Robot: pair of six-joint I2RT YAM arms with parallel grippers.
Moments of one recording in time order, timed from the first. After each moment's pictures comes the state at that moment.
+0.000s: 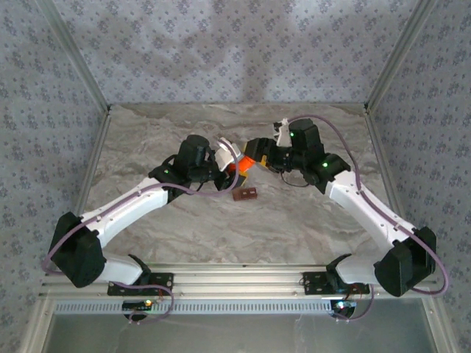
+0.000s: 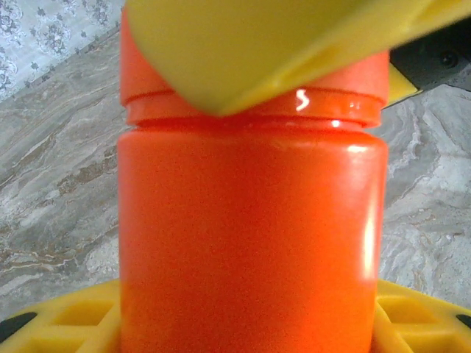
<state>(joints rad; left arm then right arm) -0.71 1.37 1.05 -0.18 0.39 0.17 0.51 1.29 1.16 -0.36 -0.48 0.86</state>
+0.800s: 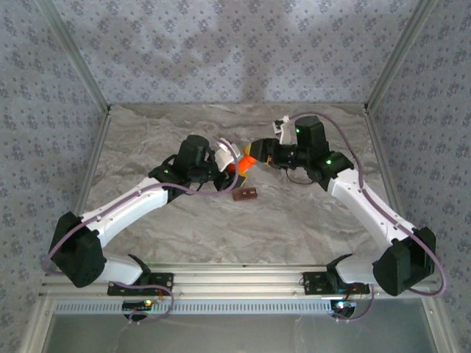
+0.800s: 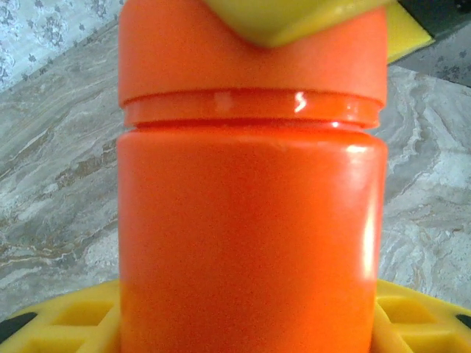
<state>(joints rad) -0.71 1.37 1.05 -0.19 0.39 0.17 0.46 1.31 1.17 -0.35 -0.63 0.70</state>
